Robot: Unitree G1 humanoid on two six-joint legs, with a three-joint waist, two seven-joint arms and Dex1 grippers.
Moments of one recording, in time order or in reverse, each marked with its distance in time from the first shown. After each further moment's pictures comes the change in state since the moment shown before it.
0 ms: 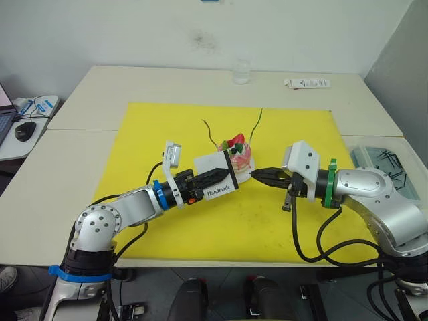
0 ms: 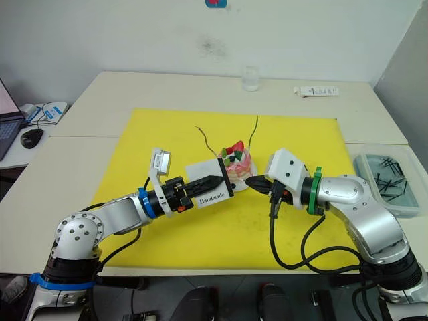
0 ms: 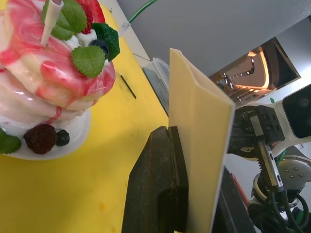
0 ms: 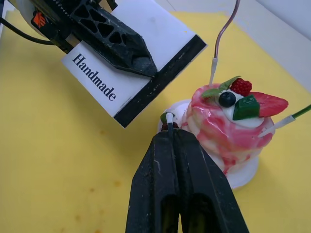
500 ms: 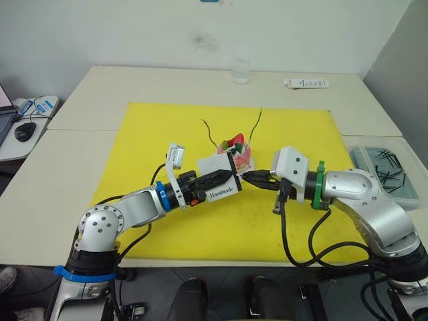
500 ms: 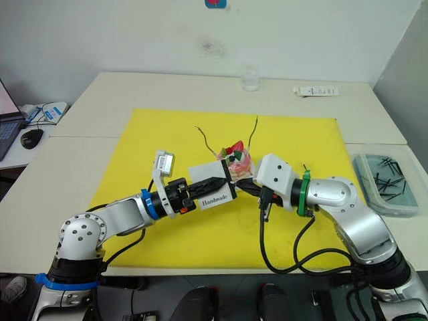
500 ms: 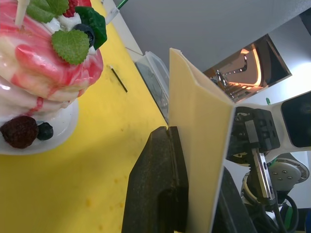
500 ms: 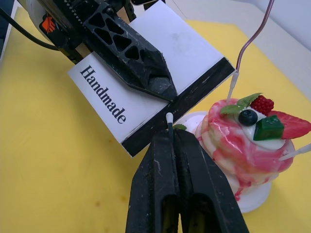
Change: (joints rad) left arm -0.002 -0.030 0.014 0.000 0.001 0.025 0.002; right arm -0.030 0.039 0.070 0.005 -0.039 -0.031 -0.008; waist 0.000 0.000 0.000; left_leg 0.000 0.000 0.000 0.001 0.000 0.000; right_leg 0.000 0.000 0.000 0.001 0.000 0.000
